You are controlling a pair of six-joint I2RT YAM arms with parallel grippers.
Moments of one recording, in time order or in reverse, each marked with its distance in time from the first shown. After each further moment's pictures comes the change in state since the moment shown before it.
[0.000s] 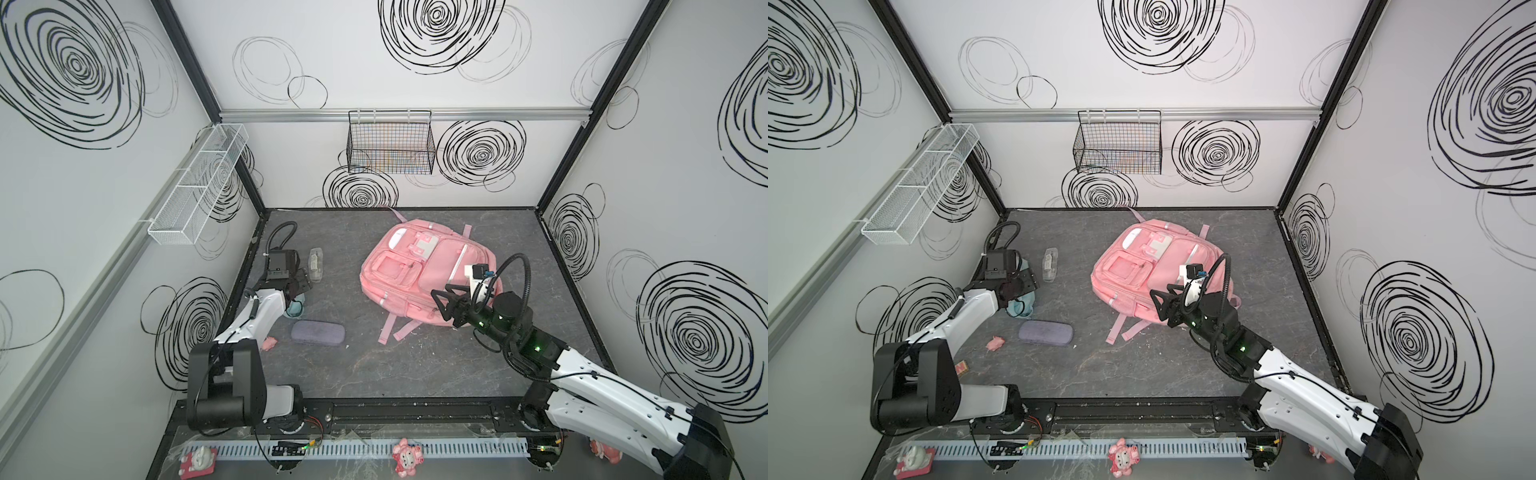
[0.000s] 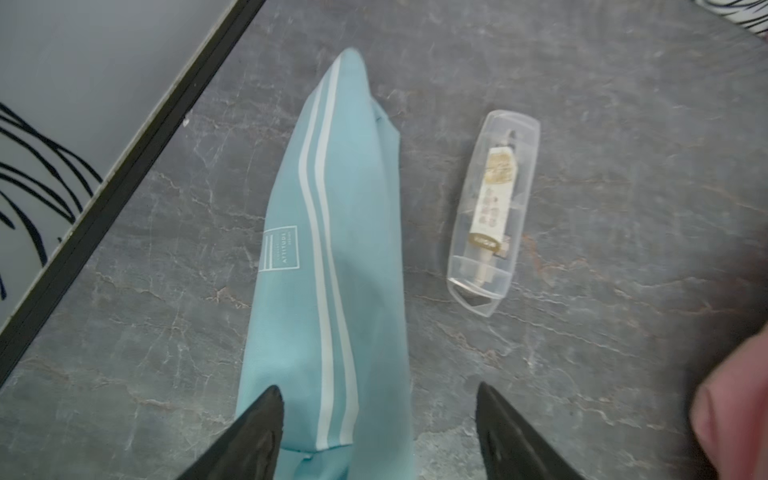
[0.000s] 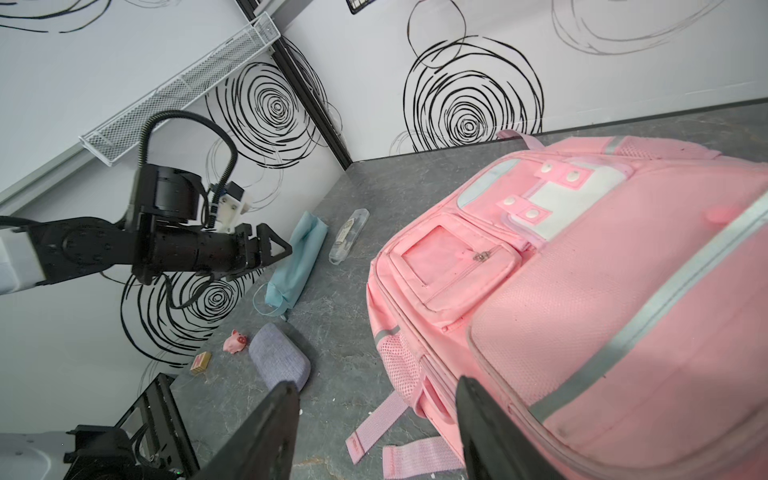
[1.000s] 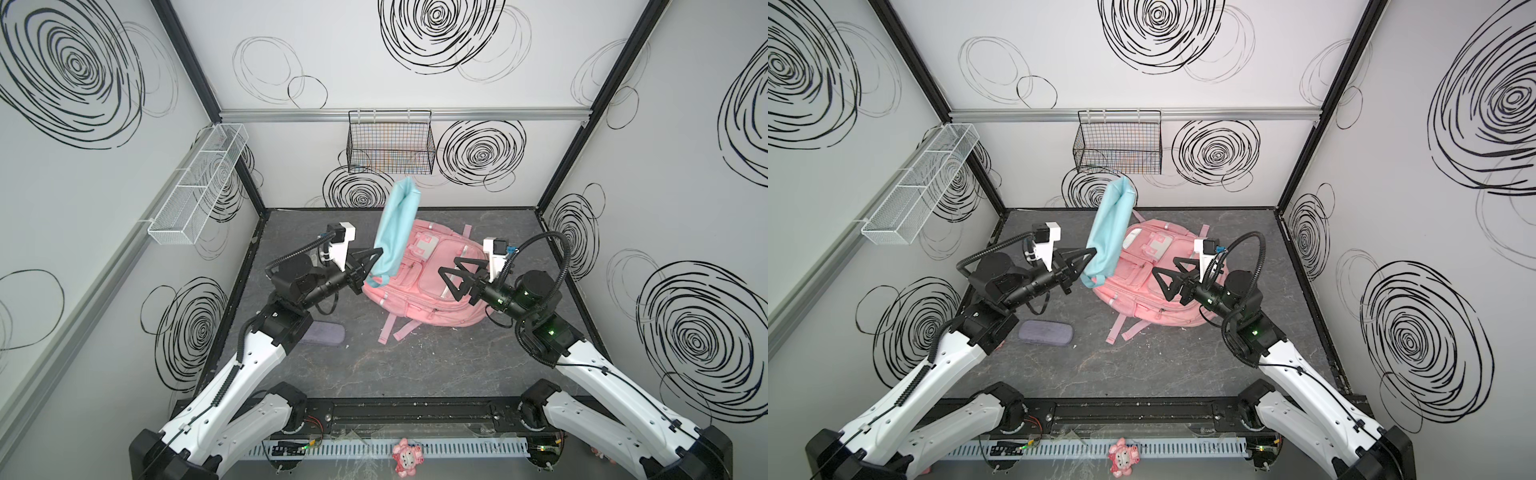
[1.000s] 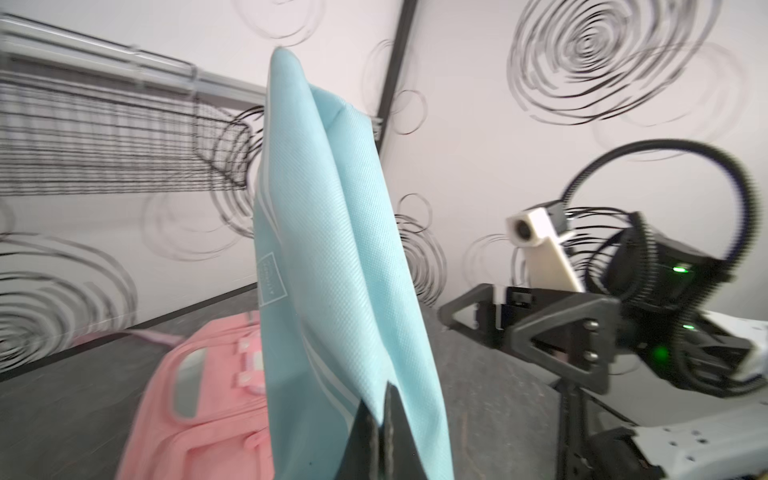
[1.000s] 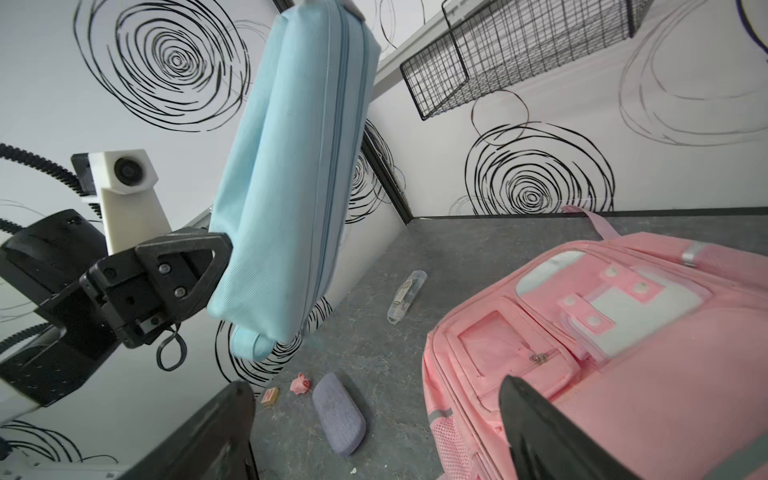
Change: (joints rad) left arm -0.585 -0.465 0.029 0.527 0.692 0.070; right arm -0.253 0.011 0.148 0.091 -0.393 0.051
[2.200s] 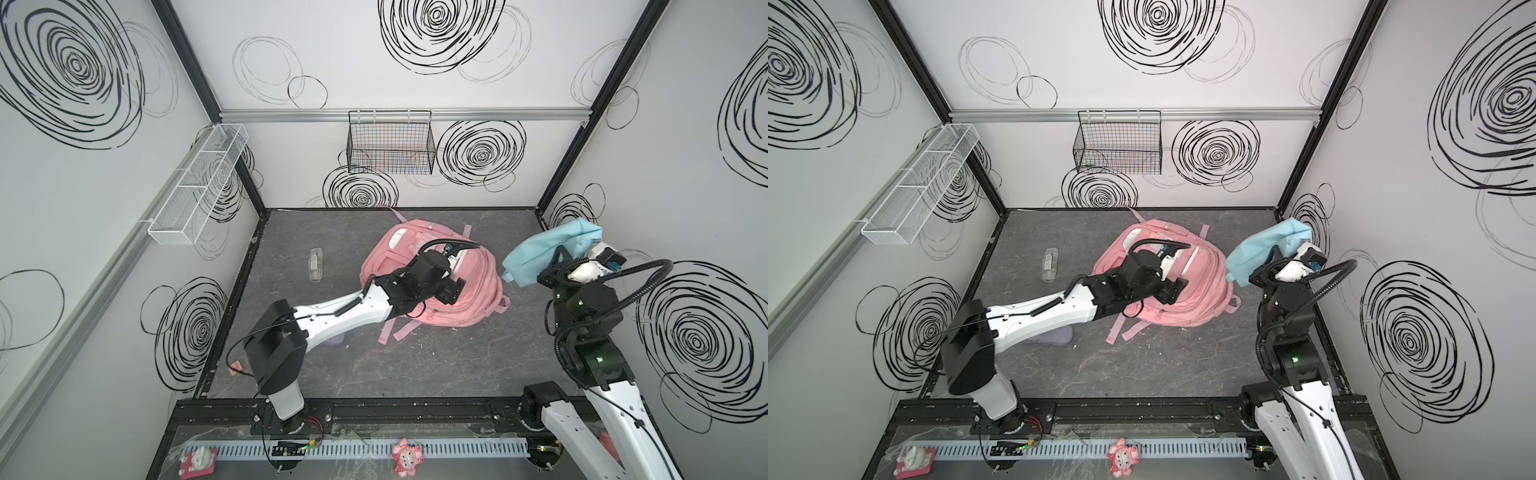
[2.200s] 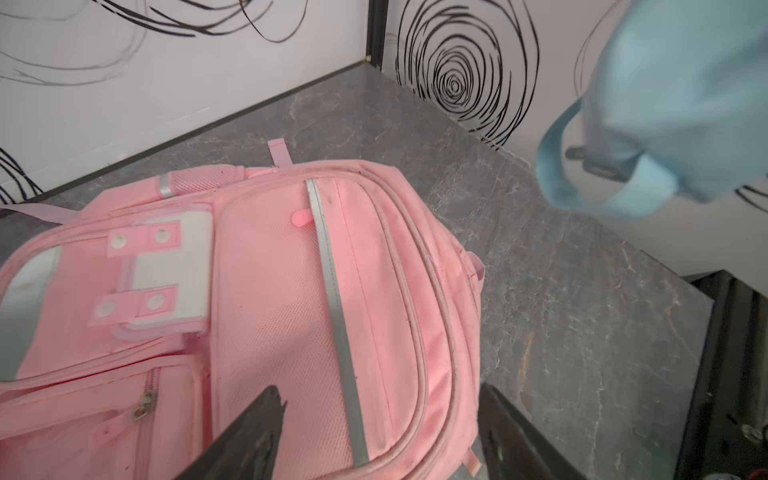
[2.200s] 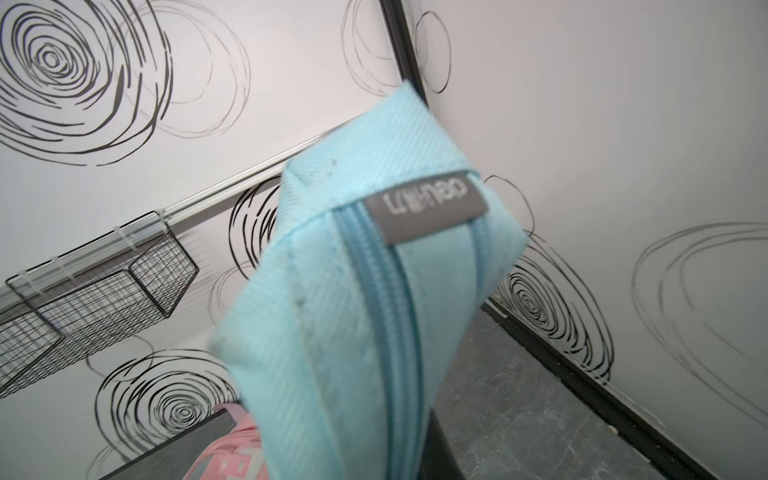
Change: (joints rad) left arm -0.497 0.858 0.565 -0.376 -0.651 0.106; right arm -0.376 -0.297 0.054 -0.335 0.843 -0.197
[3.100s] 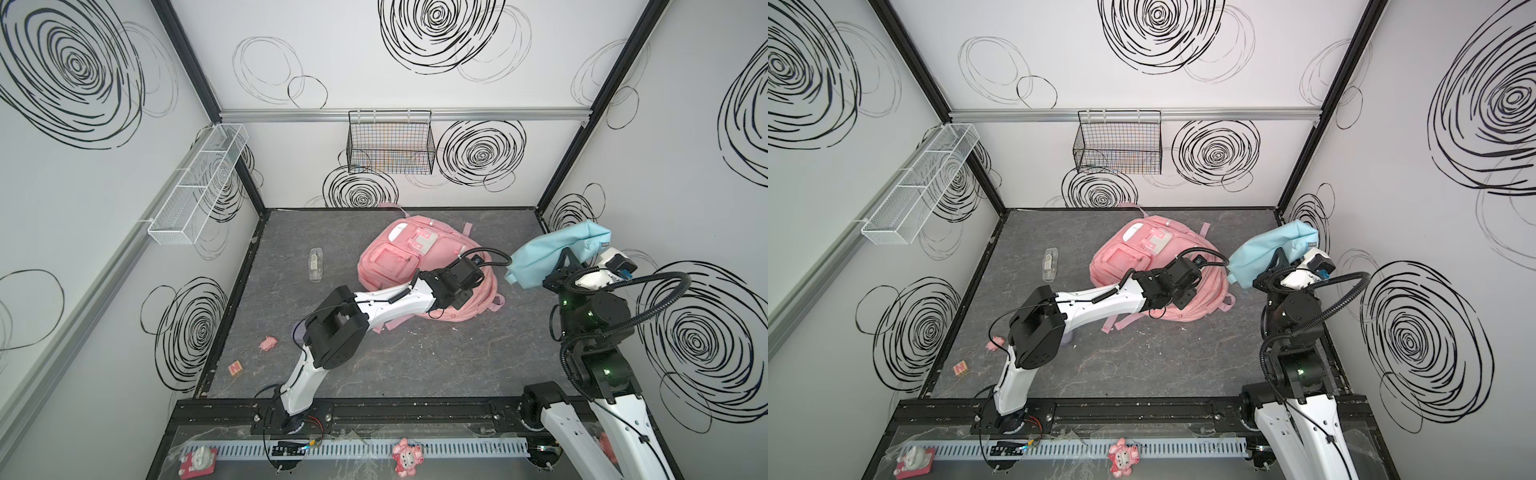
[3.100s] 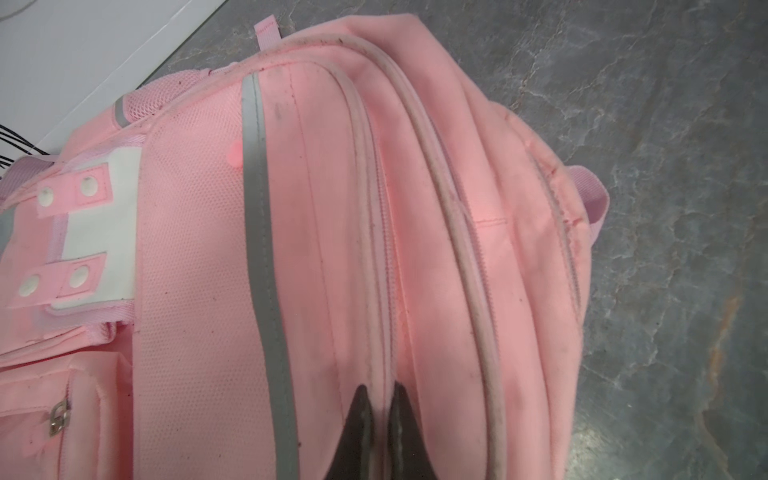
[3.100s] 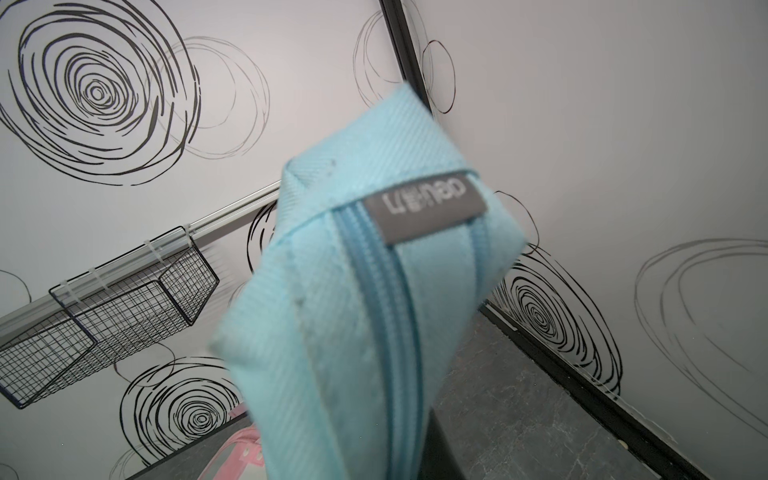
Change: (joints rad) left arm -0.024 0.297 0.291 -0.243 -0.167 0.092; right arm -0.006 -0.030 -0.002 -0.019 -0.084 0.028
